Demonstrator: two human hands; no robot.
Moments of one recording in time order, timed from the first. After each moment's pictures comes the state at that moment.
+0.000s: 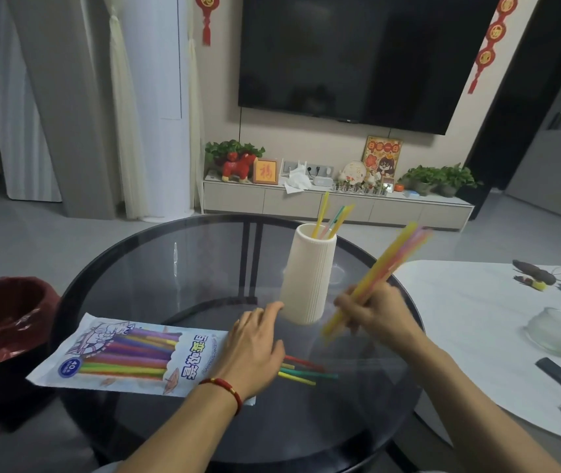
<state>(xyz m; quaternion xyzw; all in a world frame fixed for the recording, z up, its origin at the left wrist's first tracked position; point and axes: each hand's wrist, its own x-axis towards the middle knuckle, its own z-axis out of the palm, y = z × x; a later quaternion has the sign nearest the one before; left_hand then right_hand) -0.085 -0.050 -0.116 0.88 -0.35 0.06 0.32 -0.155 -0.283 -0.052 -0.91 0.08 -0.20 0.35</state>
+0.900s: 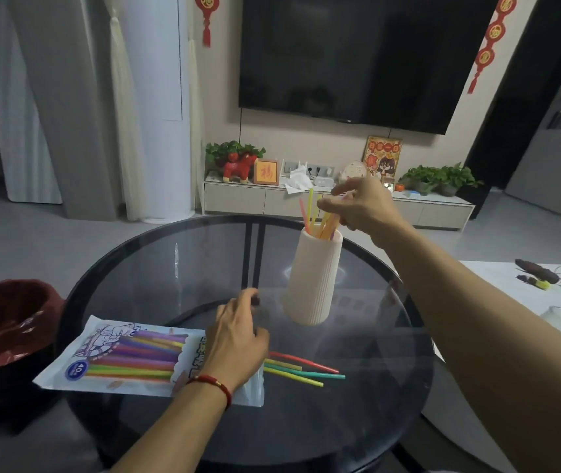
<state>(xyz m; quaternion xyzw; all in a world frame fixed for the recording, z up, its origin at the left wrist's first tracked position) -0.075 -0.030 -0.104 0.87 -0.23 0.08 0.42 -0.062 -0.258 0.082 -0.88 0.16 -0.25 0.36</state>
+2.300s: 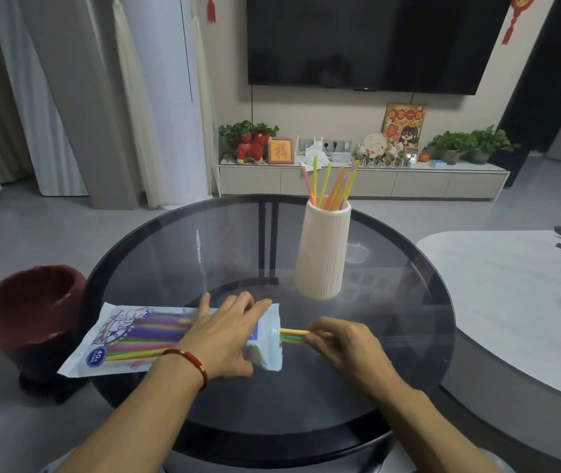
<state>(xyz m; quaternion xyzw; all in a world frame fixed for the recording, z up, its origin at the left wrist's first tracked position) -0.068 0.008 -0.108 0.92 -0.39 -0.03 0.01 -0.172 -0.222 -0.152 -0.95 0.00 -0.18 0.26</state>
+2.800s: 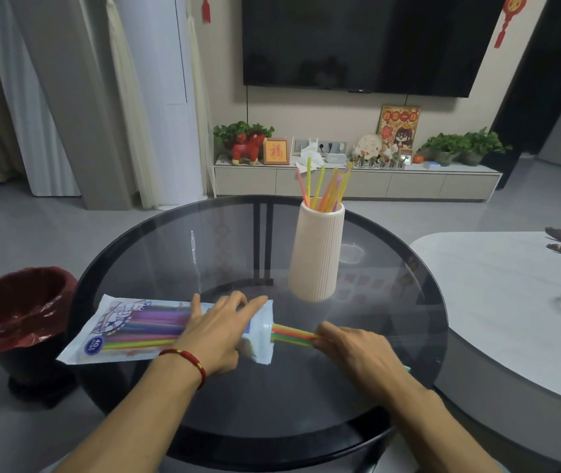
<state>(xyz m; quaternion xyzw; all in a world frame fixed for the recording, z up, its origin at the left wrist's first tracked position) -0.061 0.001 -0.111 0.94 -0.35 -0.02 0.01 -0.182 -0.241 -0.144 -0.99 -0.03 -0.11 0.09</state>
